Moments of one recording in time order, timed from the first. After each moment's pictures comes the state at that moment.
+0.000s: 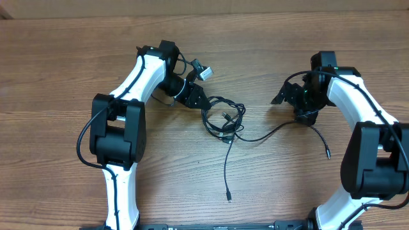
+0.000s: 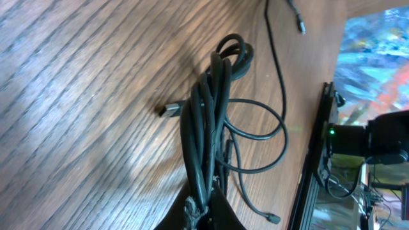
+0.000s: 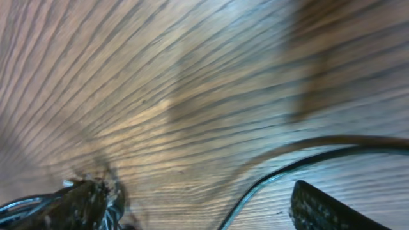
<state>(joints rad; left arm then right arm) -0.23 2.25 1.74 -1.16 0.90 0.52 -0.04 1.88 1.29 -0.90 -0.34 0.50</state>
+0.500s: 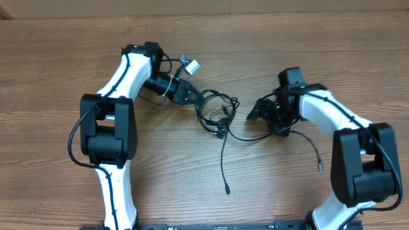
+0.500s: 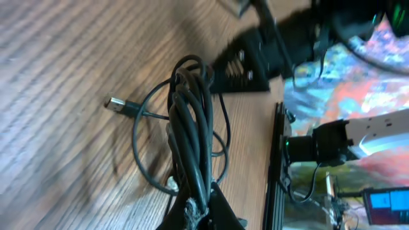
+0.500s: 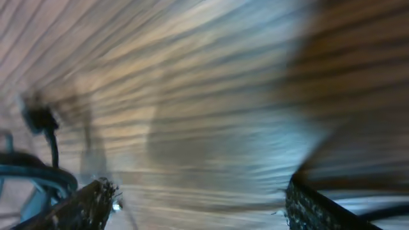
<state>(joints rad) -0.13 2.25 1.74 -1.25 1.10 0.67 0.18 1.84 1.09 -0.69 -0.38 0.59</state>
